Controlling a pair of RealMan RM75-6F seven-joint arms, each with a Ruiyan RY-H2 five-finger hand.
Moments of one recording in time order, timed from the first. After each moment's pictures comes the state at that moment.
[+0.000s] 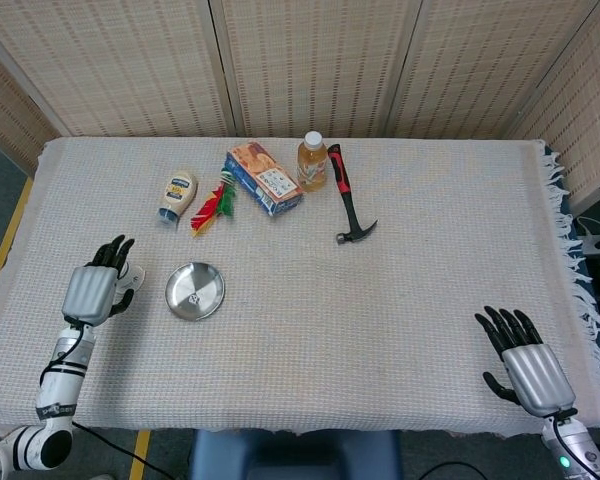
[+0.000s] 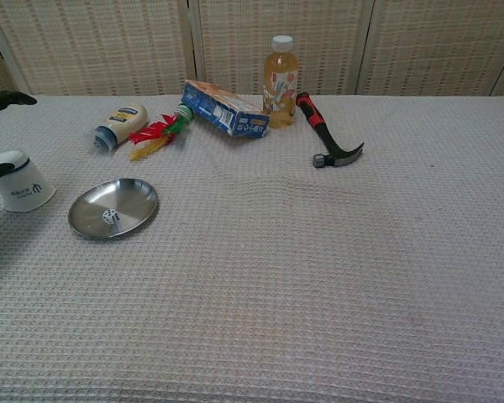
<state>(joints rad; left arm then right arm) -0.48 -1.39 -0.22 -1.43 1.16 1.12 0.36 0.10 -1.11 -0.06 -1.69 -1.59 1.36 -0.19</state>
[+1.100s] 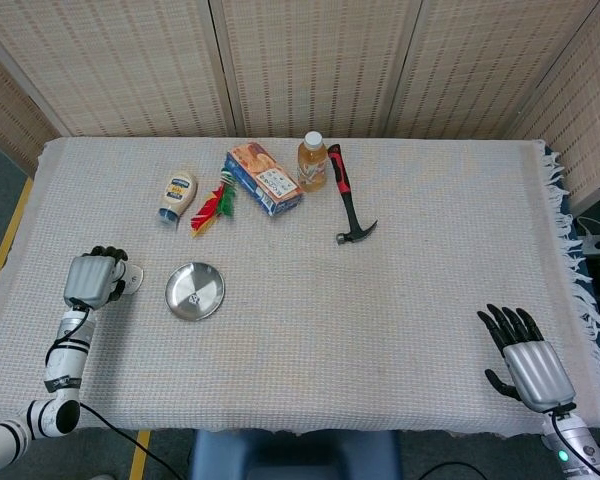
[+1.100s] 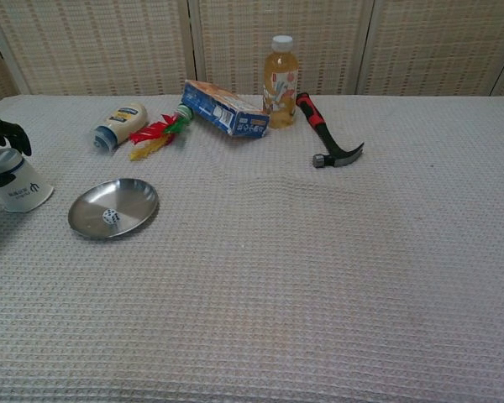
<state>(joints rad) -0.57 -1.52 -0.20 -1.11 1.09 1.02 0.34 0.11 -1.11 -0.05 -1.68 -1.54 1.32 -0.20</state>
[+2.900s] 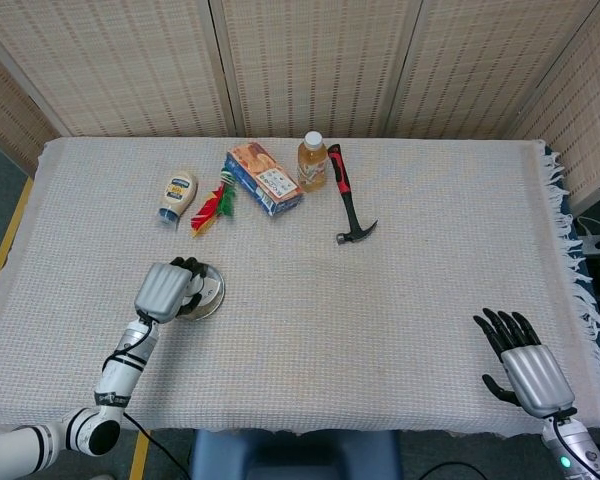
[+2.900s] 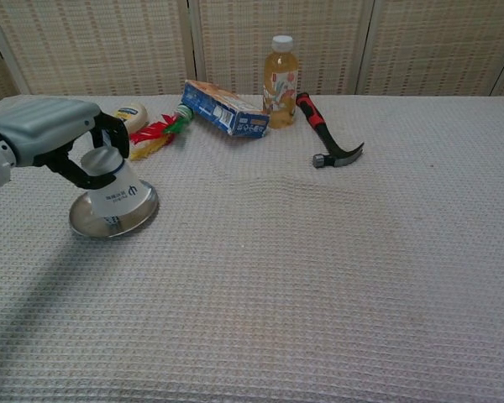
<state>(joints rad) -0.64 -1.54 -0.19 -1.47 1.17 1.10 0.49 0.11 -1.09 -0.07 -1.69 -1.58 1.34 -0.16</state>
